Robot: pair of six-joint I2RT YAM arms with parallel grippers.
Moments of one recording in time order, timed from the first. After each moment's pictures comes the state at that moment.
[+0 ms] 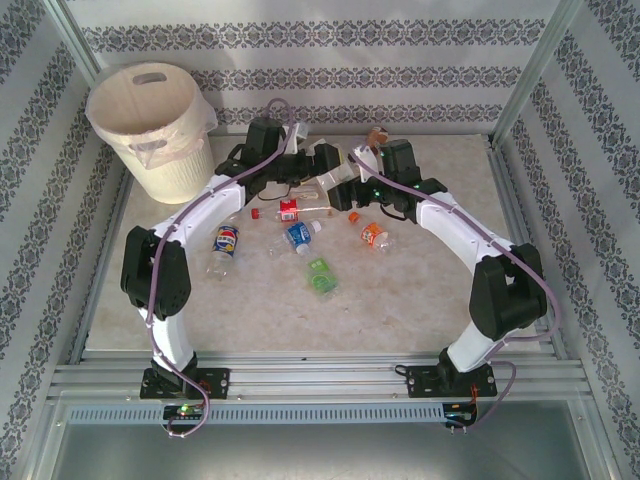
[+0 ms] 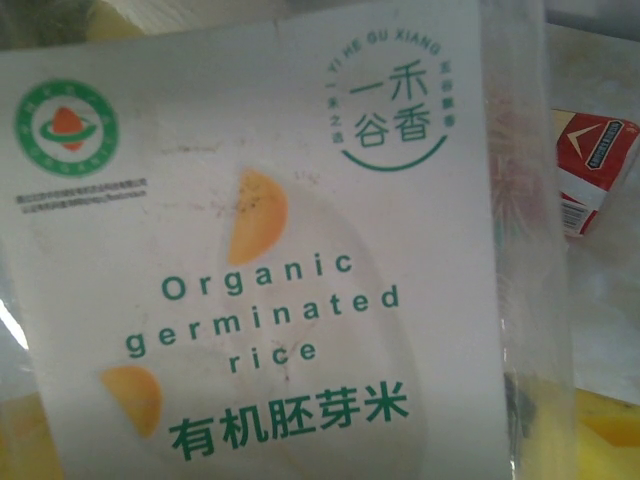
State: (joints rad) left arm -0.41 1.85 1.61 -0.25 0.60 -0.73; right arm 0.35 1.65 1.29 -0.31 -0.48 0.03
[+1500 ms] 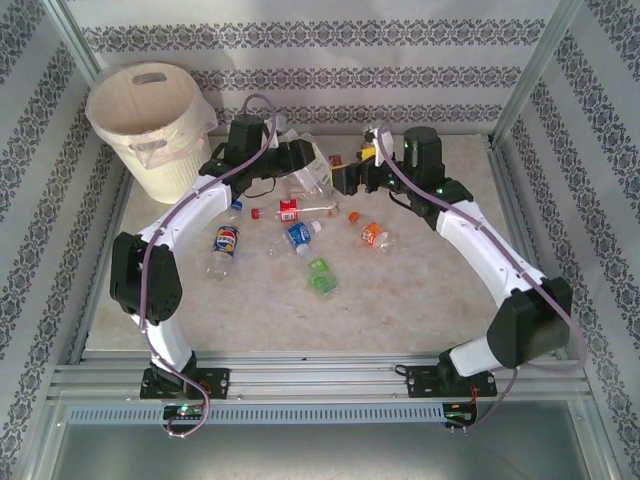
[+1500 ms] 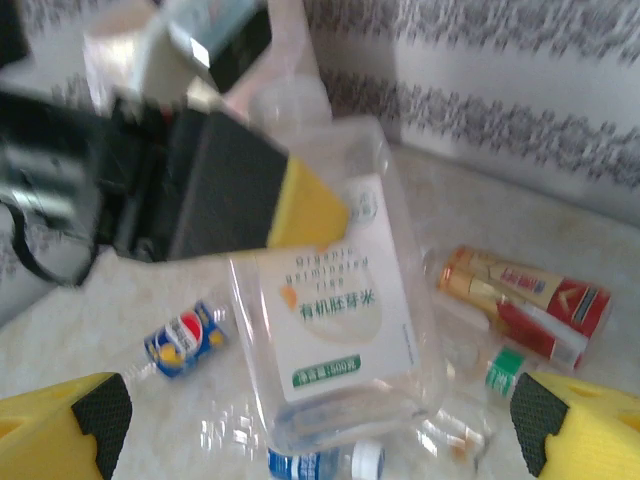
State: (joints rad) left arm -0.33 1.78 1.56 -0.25 0.45 -0.68; right arm 0.34 1.44 1.26 -0.17 -0.53 0.12
